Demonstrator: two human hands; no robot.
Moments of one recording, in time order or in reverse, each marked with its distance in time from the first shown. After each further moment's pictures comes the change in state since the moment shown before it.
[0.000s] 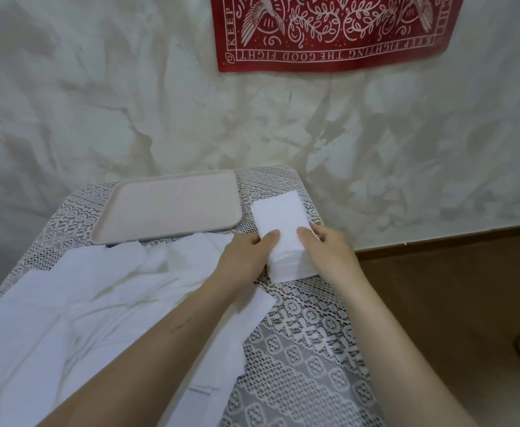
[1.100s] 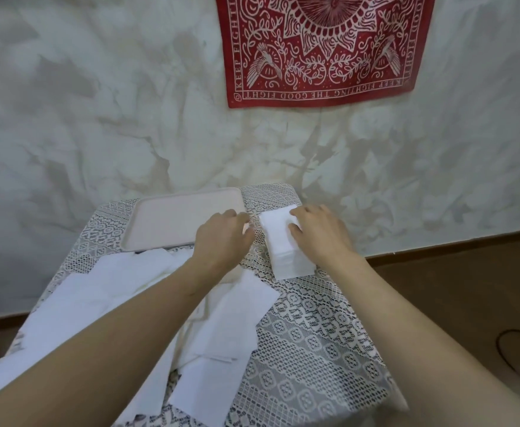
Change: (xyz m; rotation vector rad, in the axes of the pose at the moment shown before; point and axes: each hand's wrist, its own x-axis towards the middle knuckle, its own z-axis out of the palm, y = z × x) left_hand -0.011 0.021 -0.059 0.939 0.372 0.517; right_hand -0.005 -0.049 -0.018 -0.916 0.098 -0.471
